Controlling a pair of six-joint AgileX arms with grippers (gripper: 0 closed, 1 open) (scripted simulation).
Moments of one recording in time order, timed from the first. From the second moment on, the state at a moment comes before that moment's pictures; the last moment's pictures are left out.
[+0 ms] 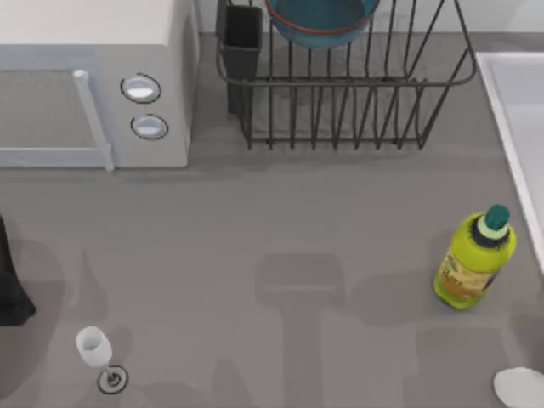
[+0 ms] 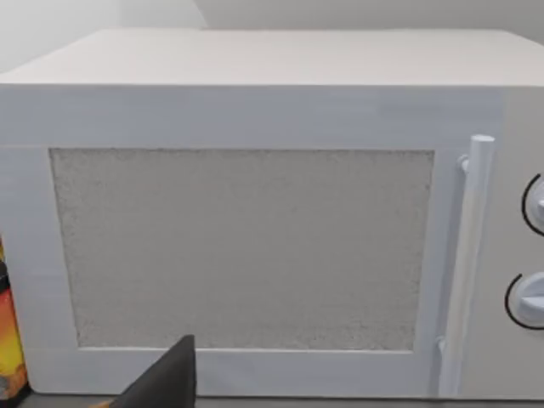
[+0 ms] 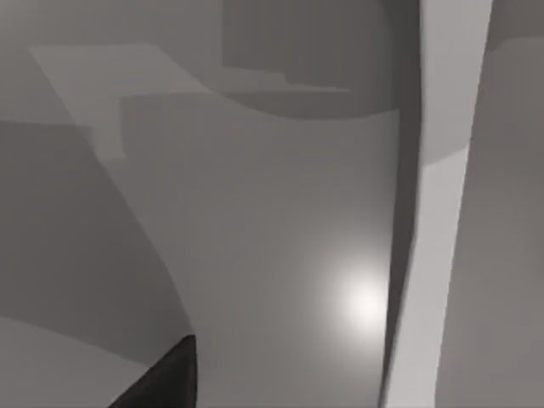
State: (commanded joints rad) left arm 0.00 0.00 0.00 0.00 0.00 0.00; right arm -0.06 1.50 0.51 -0.59 0.01 -1.65
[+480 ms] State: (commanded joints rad) left arm 0.00 0.00 0.00 0.00 0.00 0.00; right arm -0.06 1.50 0.51 -0.59 0.01 -1.65
